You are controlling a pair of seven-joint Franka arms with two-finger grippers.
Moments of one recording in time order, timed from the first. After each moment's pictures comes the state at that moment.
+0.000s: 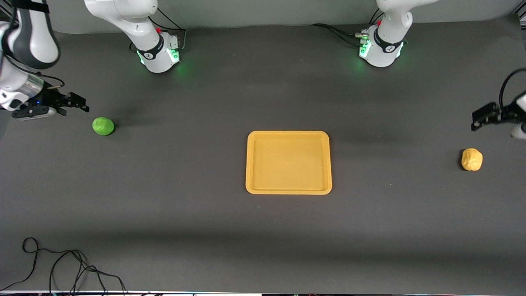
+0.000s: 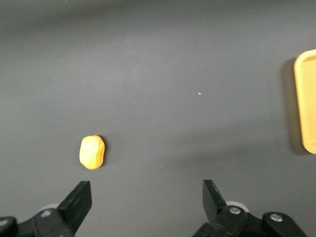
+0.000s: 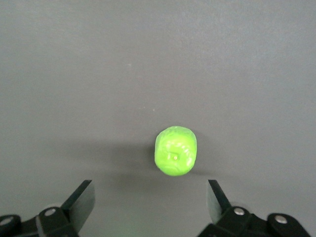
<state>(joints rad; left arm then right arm) 0.26 0.02 -0.13 -1.77 0.03 1.83 0.32 -0.01 -0.27 -0.49 -2.56 -0.10 2.28 -0.48</state>
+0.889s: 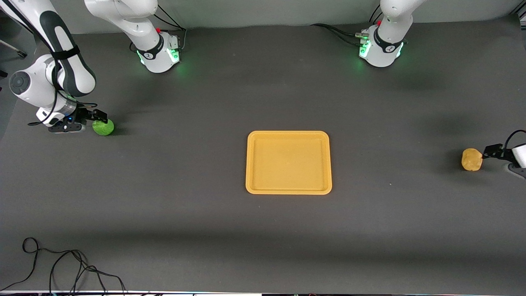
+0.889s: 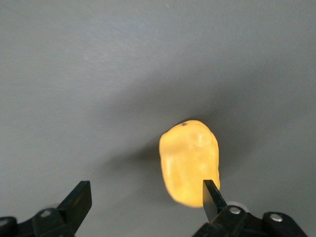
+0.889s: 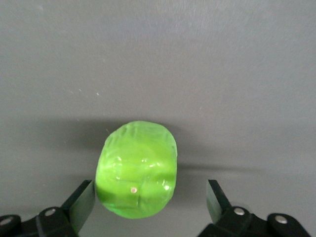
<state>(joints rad) 0.61 0.58 -0.13 -1.76 0.15 2.22 0.90 -0.01 0.09 -0.52 -2.64 -0.09 2.62 -0.48</state>
